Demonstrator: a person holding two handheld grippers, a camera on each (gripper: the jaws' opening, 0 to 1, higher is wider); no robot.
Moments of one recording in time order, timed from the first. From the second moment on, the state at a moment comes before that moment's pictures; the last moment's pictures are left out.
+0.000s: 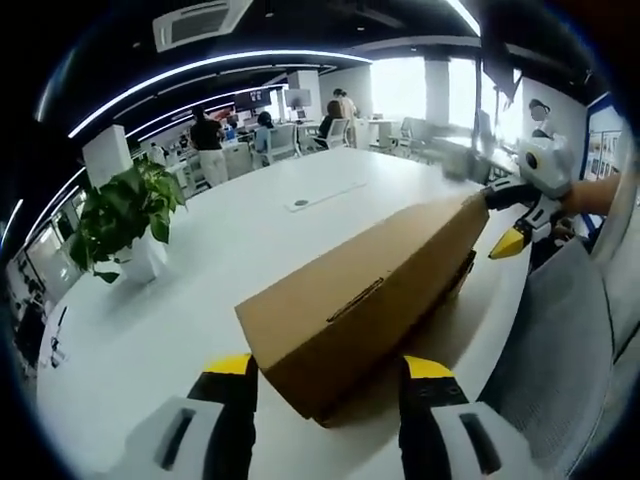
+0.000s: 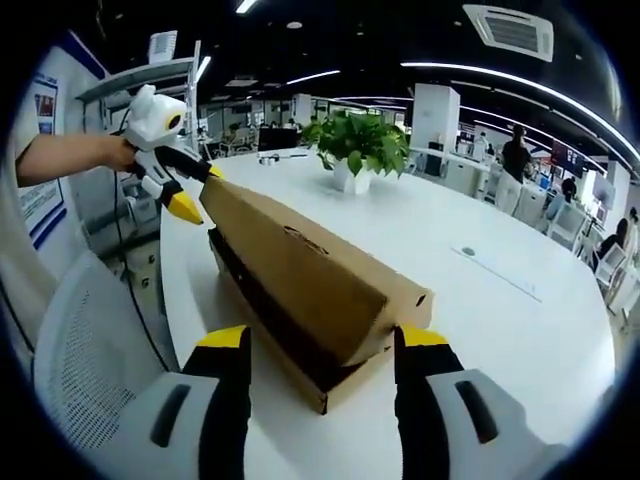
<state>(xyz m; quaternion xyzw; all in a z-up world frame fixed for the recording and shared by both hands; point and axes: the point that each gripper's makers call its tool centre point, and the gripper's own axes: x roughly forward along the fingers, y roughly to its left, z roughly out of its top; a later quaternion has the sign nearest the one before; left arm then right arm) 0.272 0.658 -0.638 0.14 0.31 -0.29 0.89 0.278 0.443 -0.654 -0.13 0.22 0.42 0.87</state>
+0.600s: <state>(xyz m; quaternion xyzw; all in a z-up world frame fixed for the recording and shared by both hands) 0.301 0.671 -0.608 0.15 0.27 -0.26 0.91 0.303 0.442 -0.626 -0.13 0.20 0.41 0.88</state>
